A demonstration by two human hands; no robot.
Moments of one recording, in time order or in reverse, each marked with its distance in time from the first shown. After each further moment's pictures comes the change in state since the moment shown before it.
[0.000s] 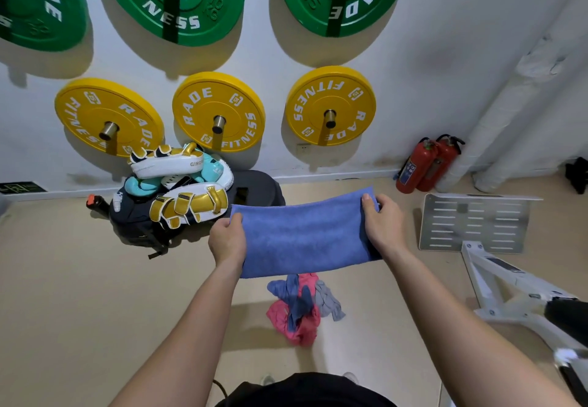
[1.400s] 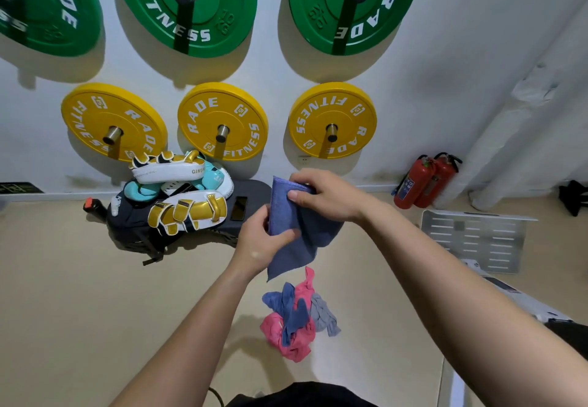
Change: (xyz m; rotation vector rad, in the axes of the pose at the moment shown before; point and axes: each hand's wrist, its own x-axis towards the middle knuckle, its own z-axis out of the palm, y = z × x) left_hand -0.027 0.027 -0.002 -0.015 -0.543 0.414; right_hand 0.006 -0.134 0.014 -0.295 -0.730 -0.717
